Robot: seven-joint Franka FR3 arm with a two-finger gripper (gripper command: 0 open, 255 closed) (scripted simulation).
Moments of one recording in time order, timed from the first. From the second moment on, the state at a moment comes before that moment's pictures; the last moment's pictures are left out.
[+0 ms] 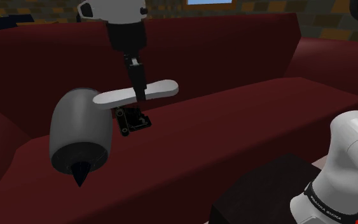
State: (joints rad) arm 0.63 0.08 0.12 -1.55 -0.09 1.64 -0.53
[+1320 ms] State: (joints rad) arm 0.63 0.07 0.11 -1.82 -0.09 1.91 -0.51
